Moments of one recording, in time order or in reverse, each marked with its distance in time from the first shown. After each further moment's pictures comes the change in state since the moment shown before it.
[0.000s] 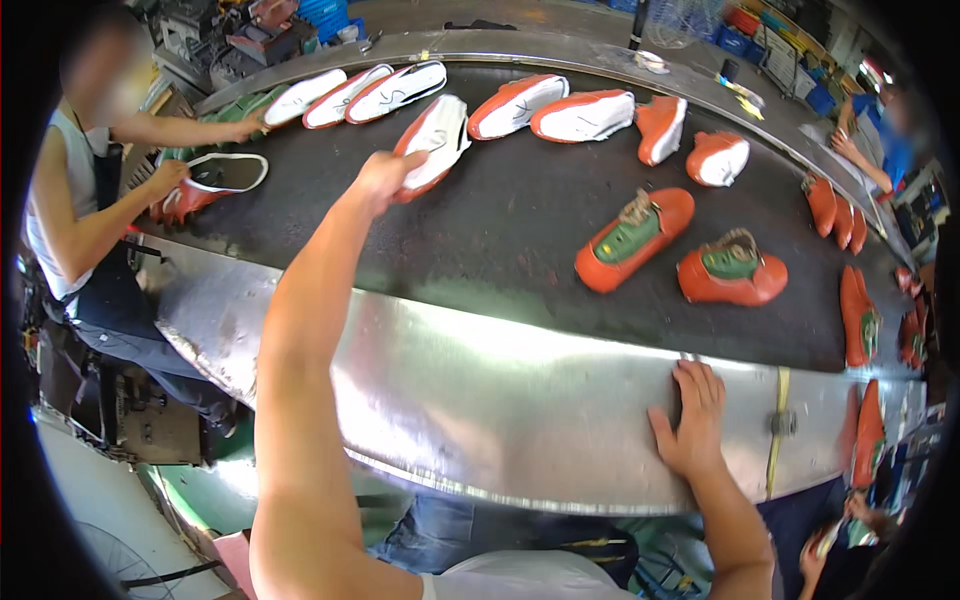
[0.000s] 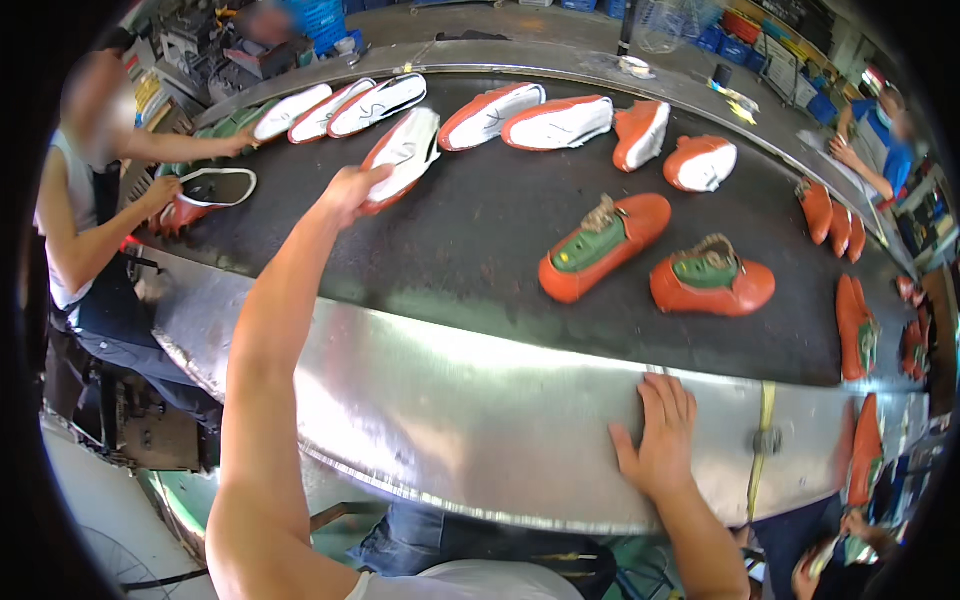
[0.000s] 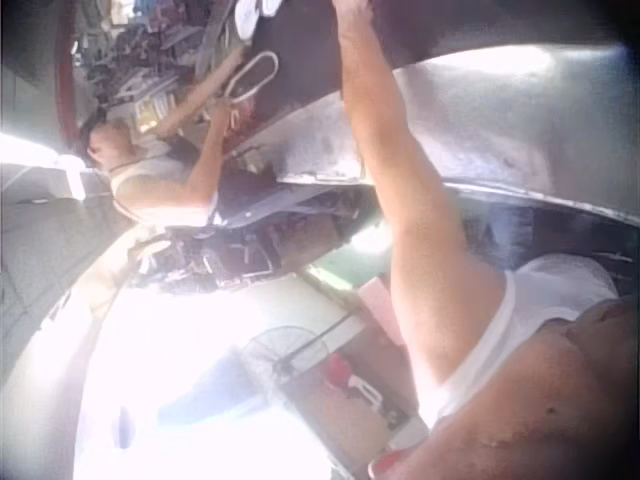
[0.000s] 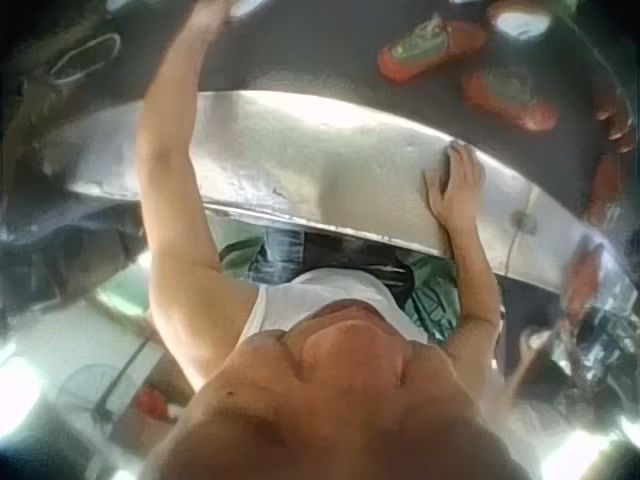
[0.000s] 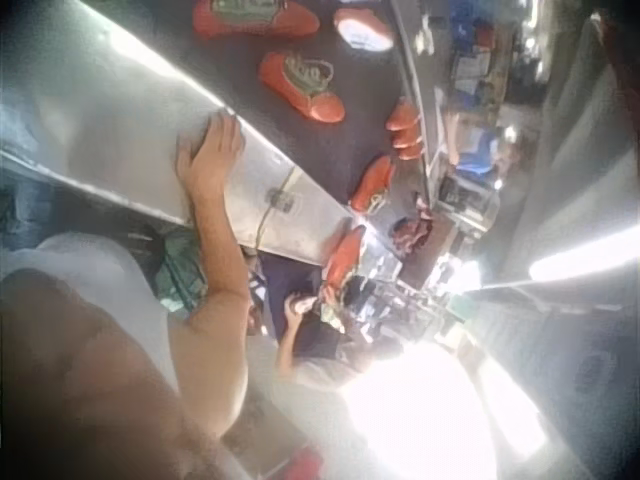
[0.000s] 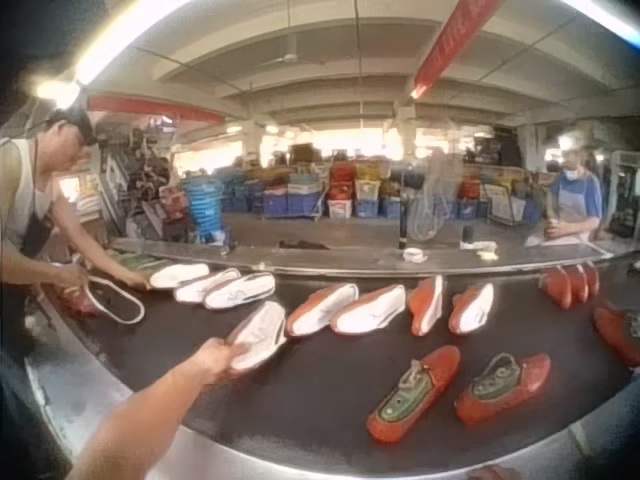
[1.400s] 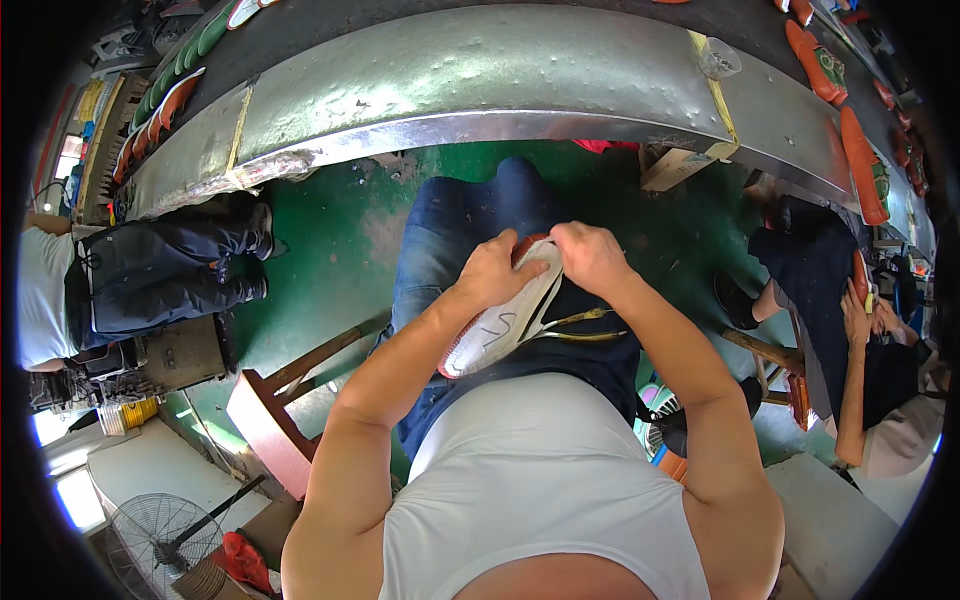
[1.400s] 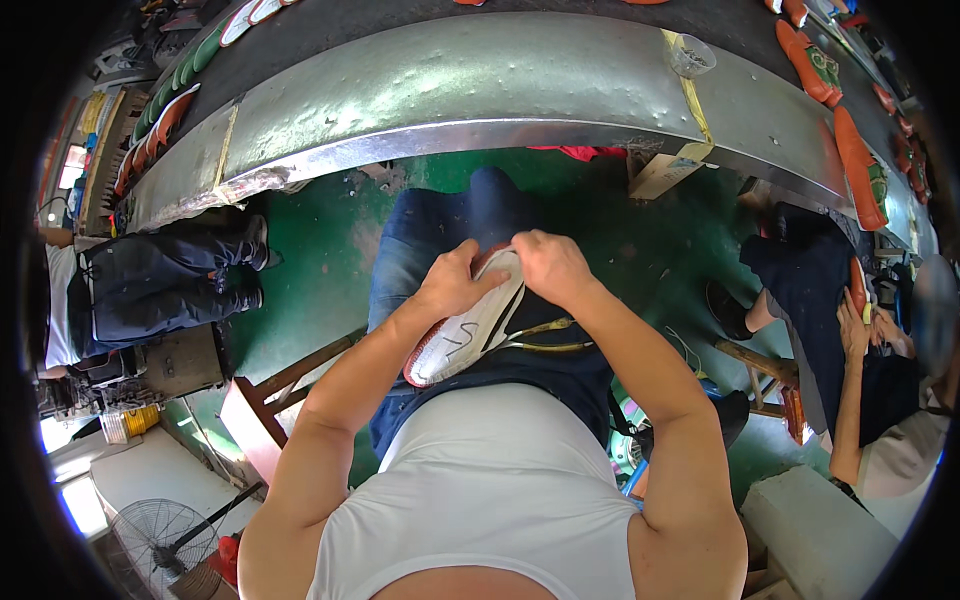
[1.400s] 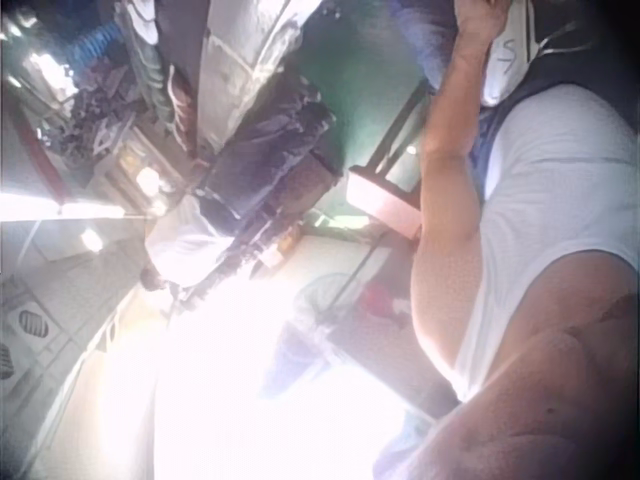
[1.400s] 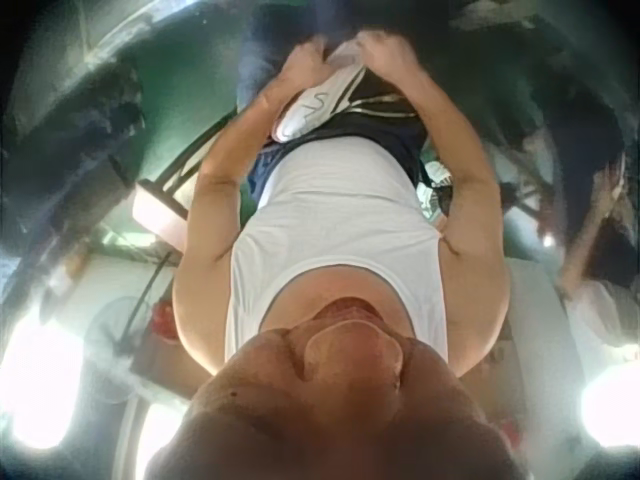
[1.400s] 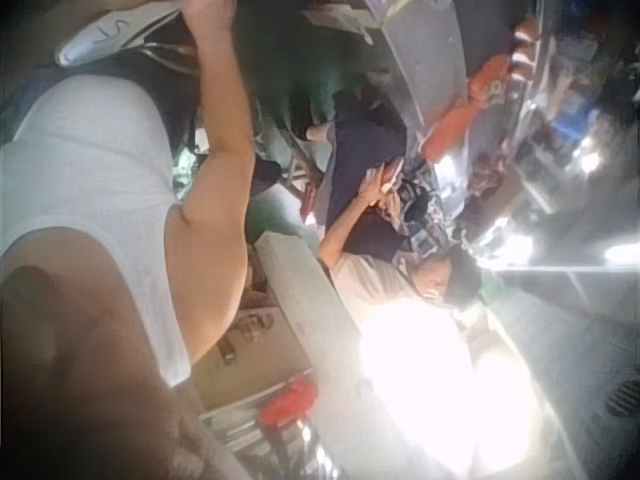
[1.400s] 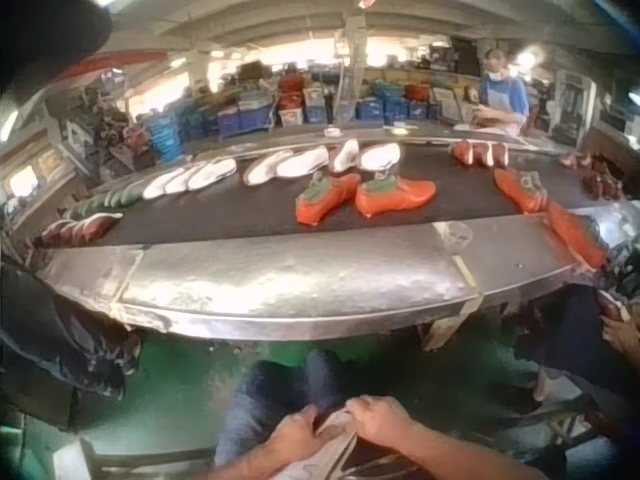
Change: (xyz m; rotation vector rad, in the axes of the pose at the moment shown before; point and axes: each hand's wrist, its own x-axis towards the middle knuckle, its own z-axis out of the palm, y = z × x) left_hand -0.573 -0.219 0.278 0.657 -0.431 0.213; right_hand -0.303 -0.064 0.053 0.373 -0.048 -0.115
